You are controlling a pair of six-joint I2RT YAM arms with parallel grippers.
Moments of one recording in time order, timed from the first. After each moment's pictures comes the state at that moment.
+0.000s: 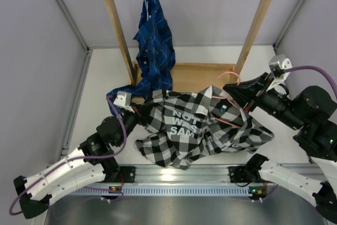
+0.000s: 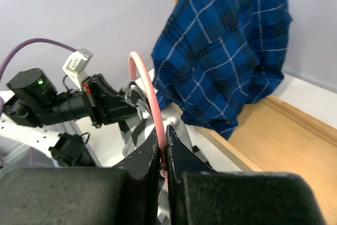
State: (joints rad) left arm -0.94 0.55 0.54 0.00 -0.39 -0.40; right arm 0.75 0.72 1.35 -0.55 -0.14 0.22
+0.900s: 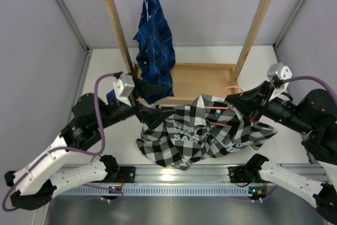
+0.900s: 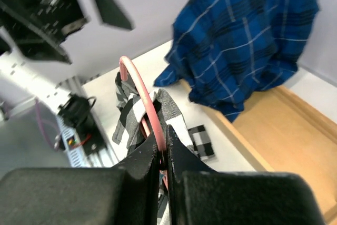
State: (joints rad) left arm -0.94 0.74 1.06 -0.13 0.20 -0.21; right arm 0.75 0.70 1.40 -0.70 -0.22 0.12
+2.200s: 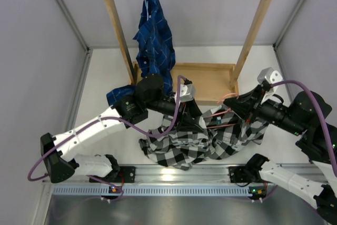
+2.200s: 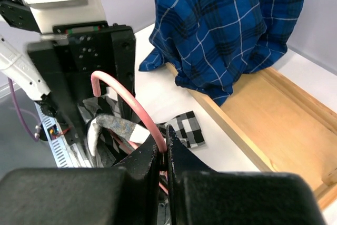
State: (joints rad) left arm -0.96 1.25 1.22 -0.11 0.92 -0.09; right arm 0.75 0.68 1.31 -0.72 -0.21 0.07
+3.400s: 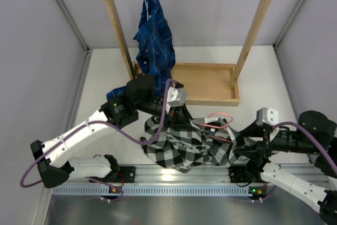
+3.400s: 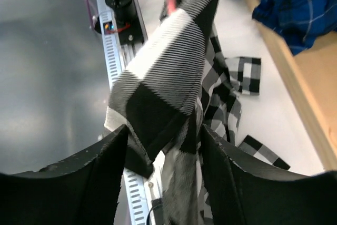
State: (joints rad) left arm -0.96 1.17 1.25 -0.26 0.93 0.03; right arm 0.80 0.50 1.31 -1.13 -0.50 -0.13
